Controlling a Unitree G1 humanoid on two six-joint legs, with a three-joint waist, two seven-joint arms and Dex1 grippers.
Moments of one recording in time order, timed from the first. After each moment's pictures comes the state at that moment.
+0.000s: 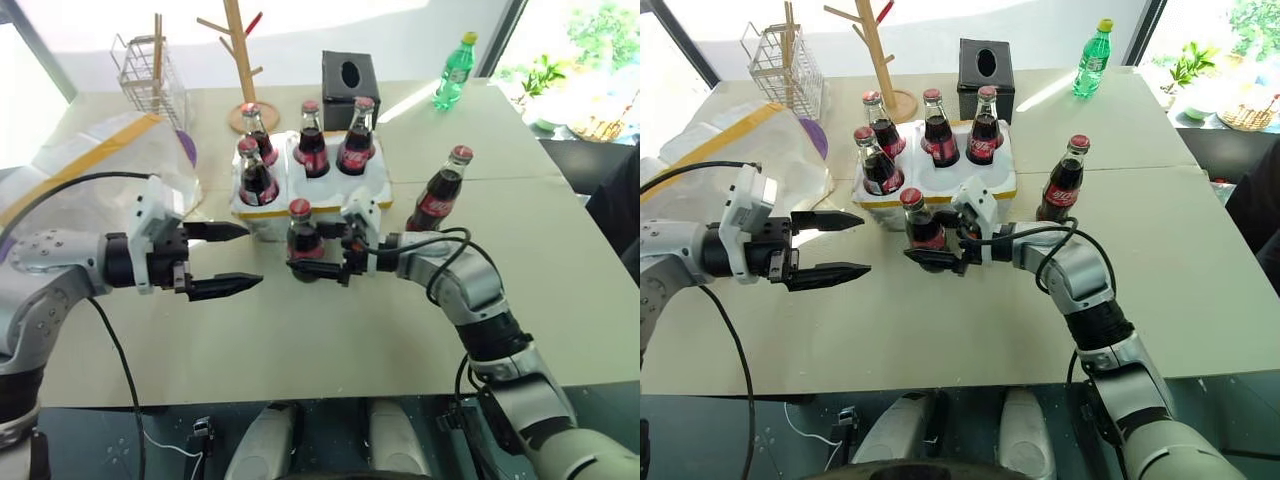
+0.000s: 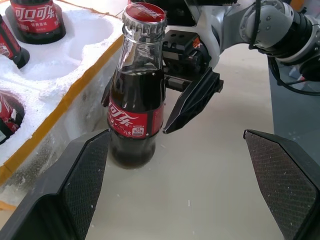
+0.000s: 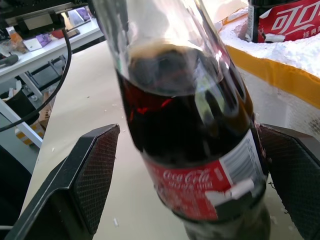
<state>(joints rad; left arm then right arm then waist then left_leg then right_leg) -0.31 0.91 0.22 -0.40 -0.77 0.77 -1.09 -0.64 -0.32 0.25 0.01 0.45 0.63 0.87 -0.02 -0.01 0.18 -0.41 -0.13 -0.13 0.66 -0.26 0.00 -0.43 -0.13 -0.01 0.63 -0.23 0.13</state>
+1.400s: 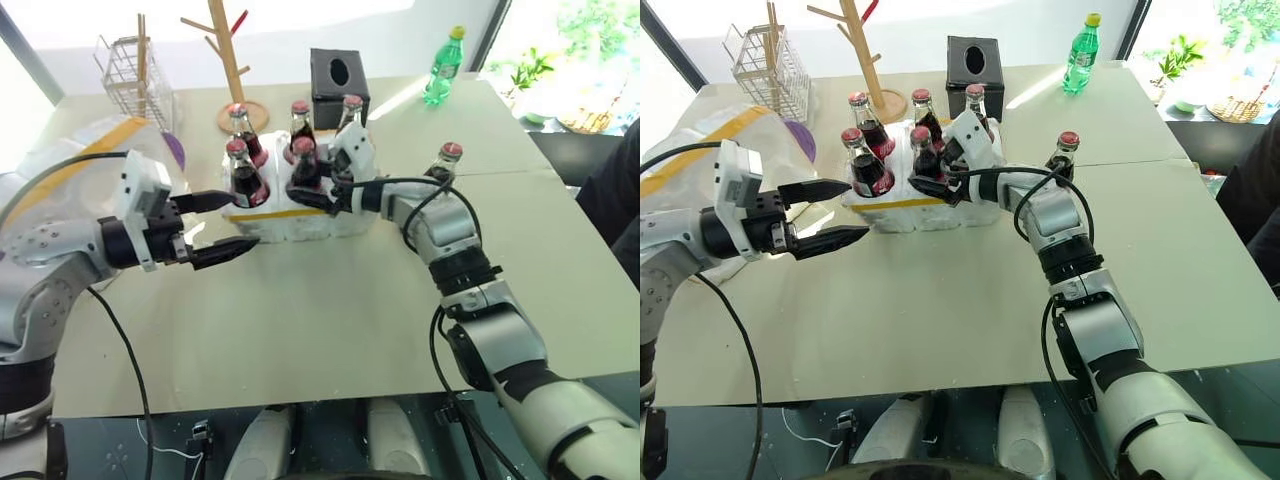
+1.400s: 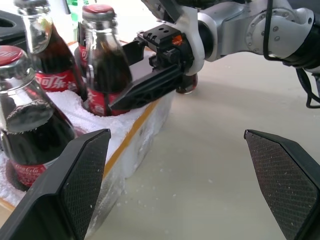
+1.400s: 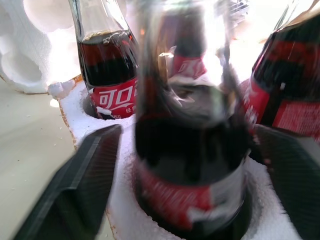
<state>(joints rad) -0.37 0.84 0.23 -0.35 -0.75 0.70 -0.95 -0.97 -0.23 0.16 0.47 0.25 0.43 0.77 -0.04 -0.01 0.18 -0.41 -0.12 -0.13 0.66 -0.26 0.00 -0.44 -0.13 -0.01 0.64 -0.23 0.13</state>
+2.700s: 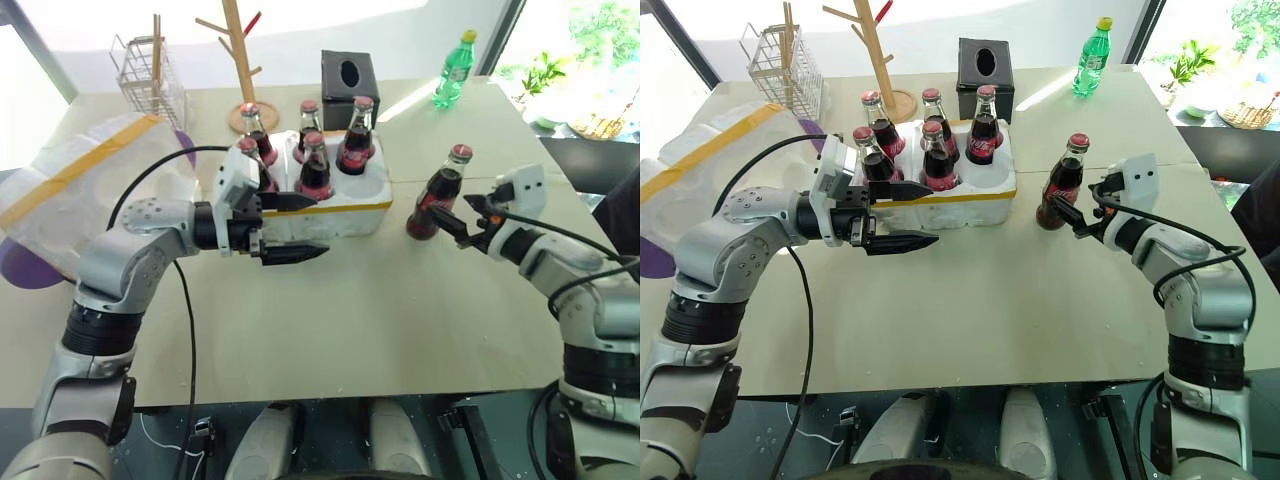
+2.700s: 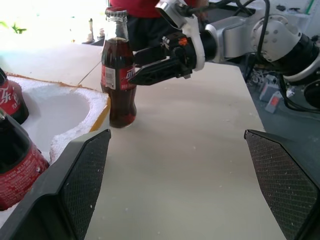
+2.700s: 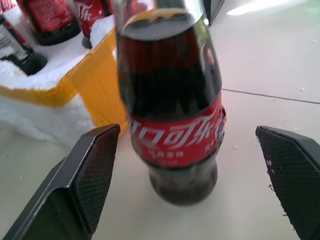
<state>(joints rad) -0.63 0.63 -0.06 -0.18 -0.64 0.64 -1.08 -0.45 -0.57 -0.26 -0.12 0.47 0.79 0.48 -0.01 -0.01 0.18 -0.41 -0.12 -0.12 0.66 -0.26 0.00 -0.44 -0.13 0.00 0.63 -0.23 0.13</state>
